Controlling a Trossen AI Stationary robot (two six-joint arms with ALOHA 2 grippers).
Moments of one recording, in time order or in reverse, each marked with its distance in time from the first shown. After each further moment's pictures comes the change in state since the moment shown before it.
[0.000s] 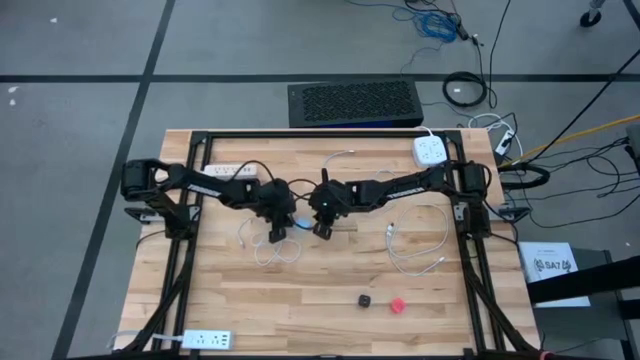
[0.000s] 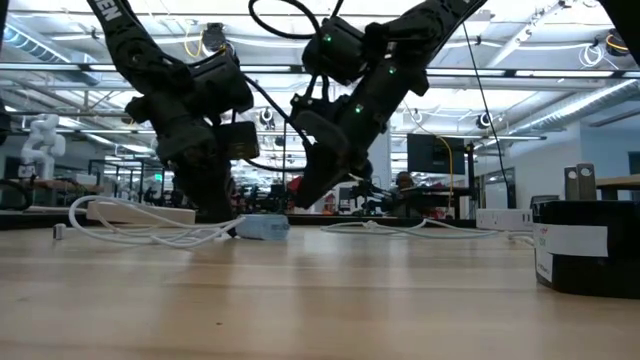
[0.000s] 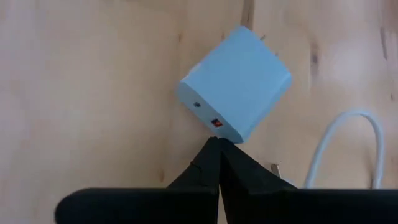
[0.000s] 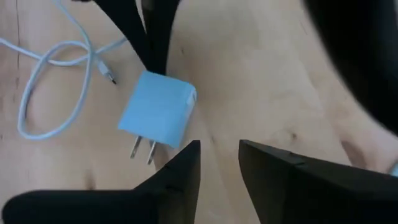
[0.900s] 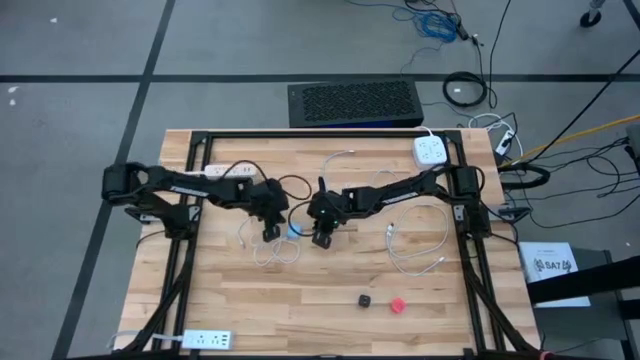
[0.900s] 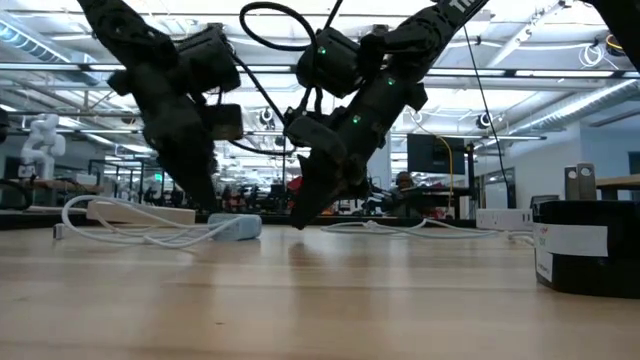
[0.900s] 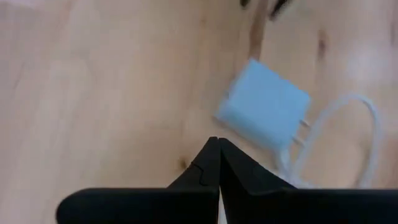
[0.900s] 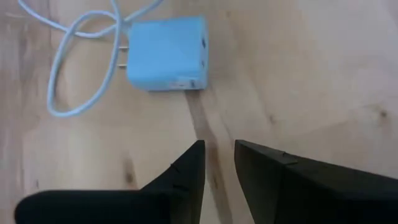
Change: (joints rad) left arm -0.021 -0.134 0.001 -0.179 -0.118 -0.048; right arm 0.019 0.056 0.000 0.030 -0.106 0.076
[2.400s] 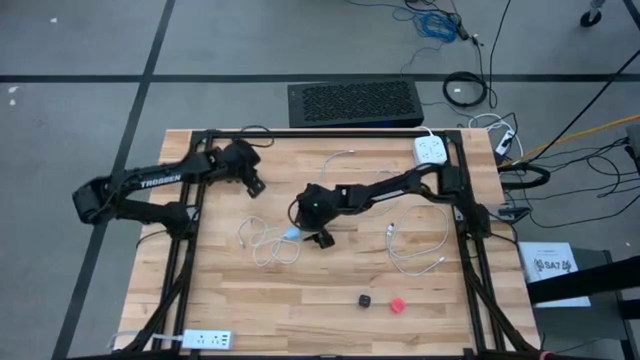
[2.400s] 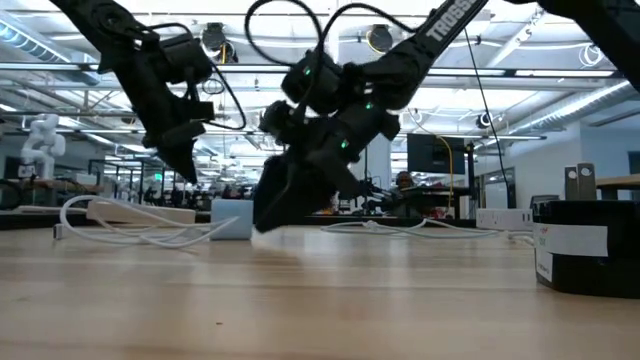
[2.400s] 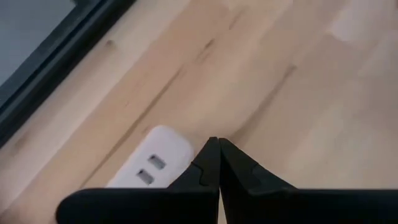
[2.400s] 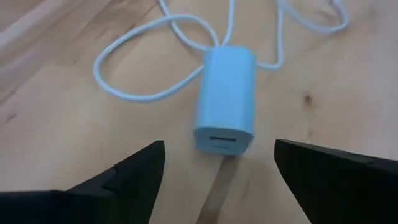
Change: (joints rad) left arm 0.424 -0.296 0.000 -0.264 -0.298 0.080; right arm -0.049 0.132 0.071 0.210 -0.266 -0.757
